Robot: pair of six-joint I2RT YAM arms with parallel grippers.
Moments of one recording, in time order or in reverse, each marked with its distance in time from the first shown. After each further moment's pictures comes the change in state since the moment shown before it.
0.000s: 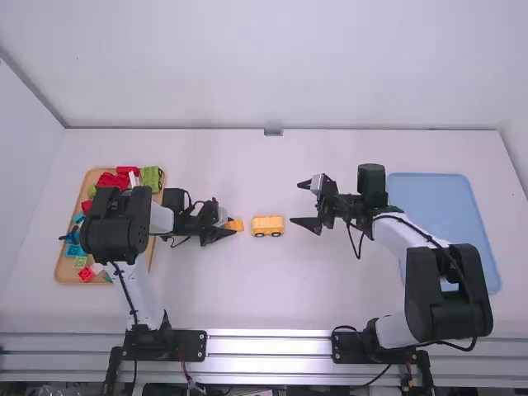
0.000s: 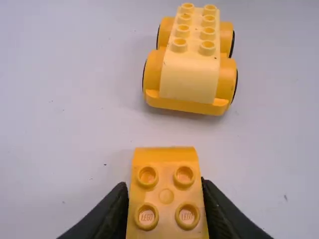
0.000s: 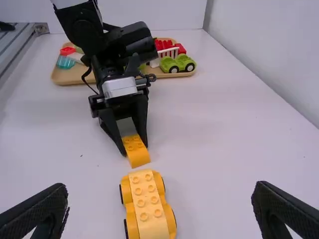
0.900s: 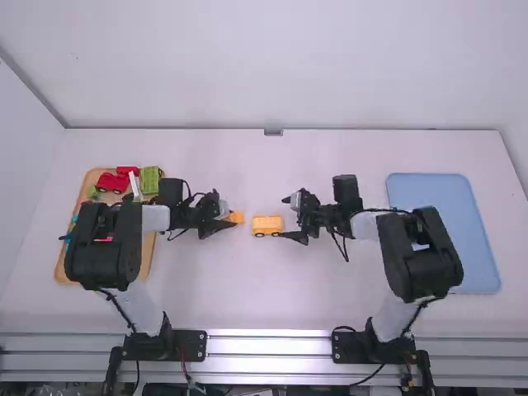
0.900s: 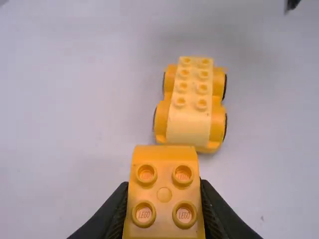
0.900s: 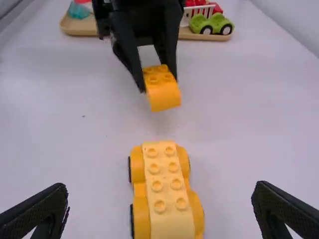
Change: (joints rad) left arm -0.052 -0.220 0.003 -0.154 -0.047 -0.011; right arm 0.110 0.274 -0.002 0.163 0.072 -0.166
